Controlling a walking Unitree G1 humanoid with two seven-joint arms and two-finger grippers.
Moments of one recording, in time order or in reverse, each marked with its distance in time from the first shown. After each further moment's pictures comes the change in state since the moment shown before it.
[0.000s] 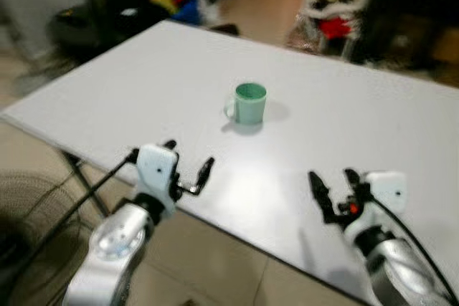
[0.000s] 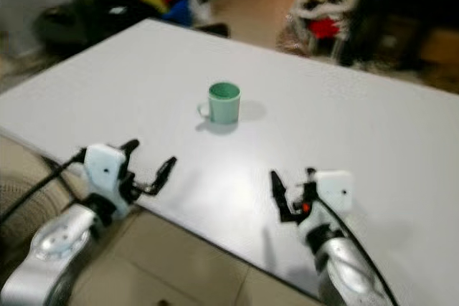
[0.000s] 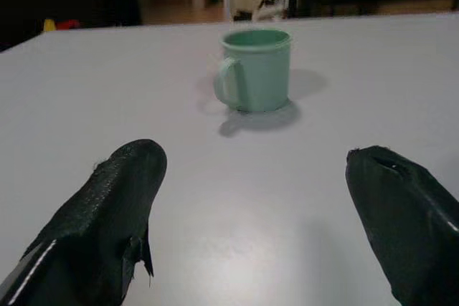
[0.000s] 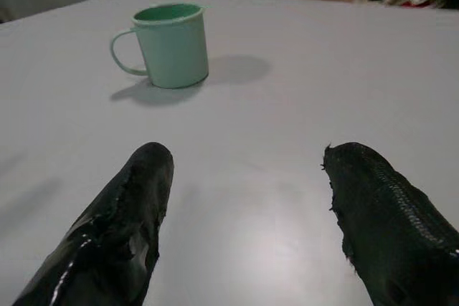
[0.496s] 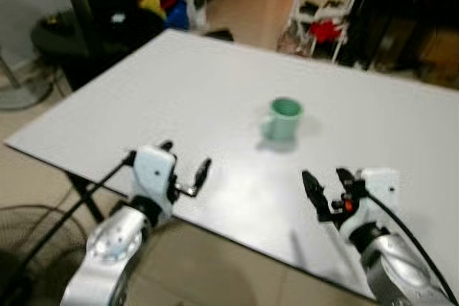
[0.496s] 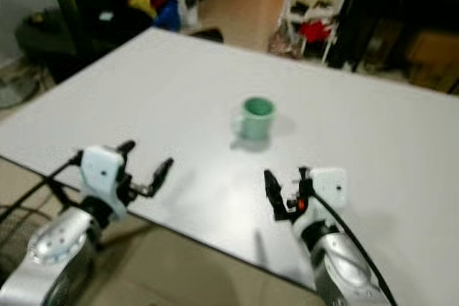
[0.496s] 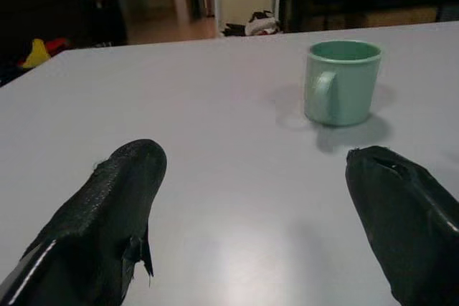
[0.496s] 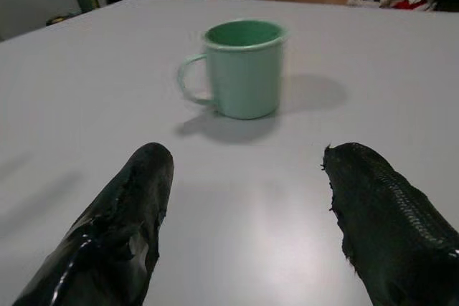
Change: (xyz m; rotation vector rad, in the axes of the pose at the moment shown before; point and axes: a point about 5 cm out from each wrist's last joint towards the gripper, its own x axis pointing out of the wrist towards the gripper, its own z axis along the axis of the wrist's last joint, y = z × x) left arm -0.004 0.006 0.002 0.034 -0.007 0.033; right arm 0.007 0.006 0.003 0.033 0.008 0.043
